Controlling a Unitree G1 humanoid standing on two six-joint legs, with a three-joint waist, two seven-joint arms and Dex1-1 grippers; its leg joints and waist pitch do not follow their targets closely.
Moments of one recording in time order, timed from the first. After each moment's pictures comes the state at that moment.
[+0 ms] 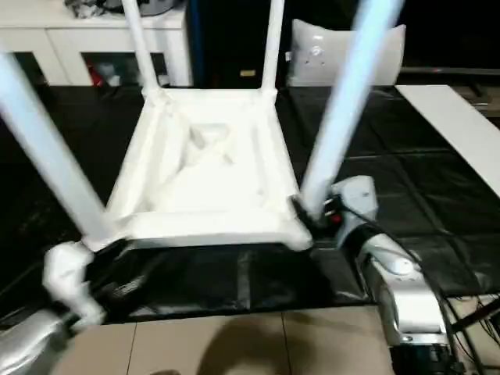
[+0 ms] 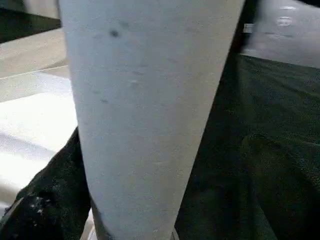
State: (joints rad) left arm 0.34 0.27 0.18 -0.16 -0.31 0.08 -0.69; right arm -0.16 -0.34 -0.10 0.05 0.19 0.24 0.43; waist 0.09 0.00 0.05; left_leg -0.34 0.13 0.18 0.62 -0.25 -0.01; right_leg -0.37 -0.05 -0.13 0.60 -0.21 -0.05
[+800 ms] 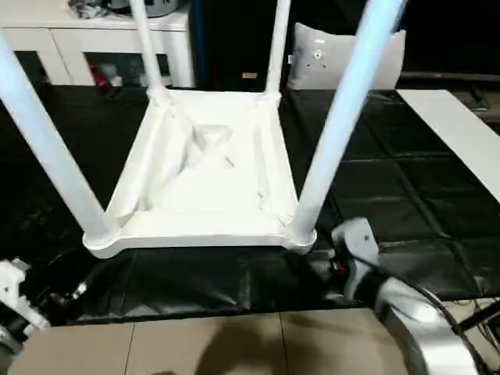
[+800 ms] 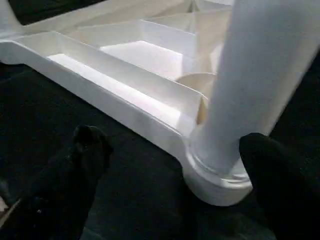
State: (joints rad) left arm 0.09 0.33 0.27 0.24 -0.35 -0.14 -0.78; right arm 0.12 -0.46 -0.04 -0.24 0.32 0.36 0.67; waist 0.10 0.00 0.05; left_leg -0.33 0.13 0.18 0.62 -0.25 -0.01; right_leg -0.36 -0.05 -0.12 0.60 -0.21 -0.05
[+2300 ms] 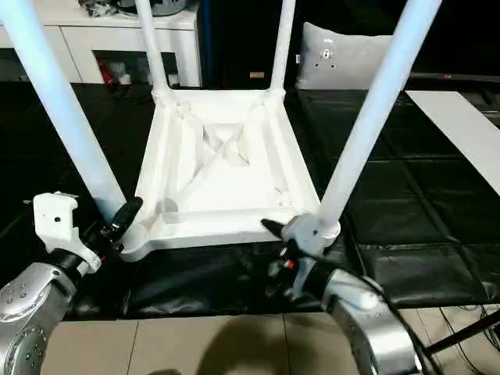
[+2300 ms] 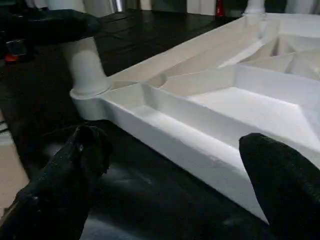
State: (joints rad) left arm 0.07 0.21 0.13 -0.39 -0.28 0.43 -0.28; right arm 0.03 -0.30 0.17 -0.19 0.31 0.30 0.69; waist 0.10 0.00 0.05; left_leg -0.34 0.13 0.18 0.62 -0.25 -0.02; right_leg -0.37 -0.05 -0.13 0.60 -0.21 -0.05
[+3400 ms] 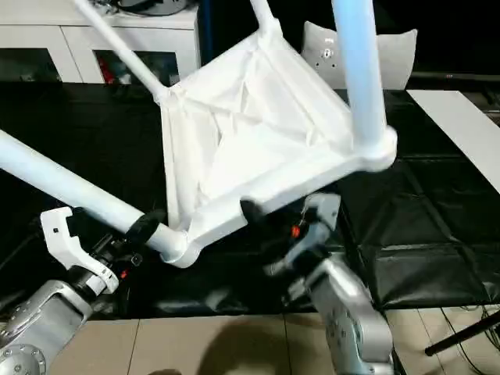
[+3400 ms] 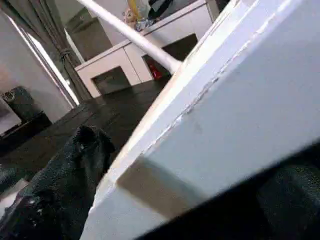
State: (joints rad) left arm 0.14 0.04 0.20 -0.56 -0.68 0.78 -0.17; right arm -0.09 -0.02 -0.02 -0.09 0.50 0.36 0.44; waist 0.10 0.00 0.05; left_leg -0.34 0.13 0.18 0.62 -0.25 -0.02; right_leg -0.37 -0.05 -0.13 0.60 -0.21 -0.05
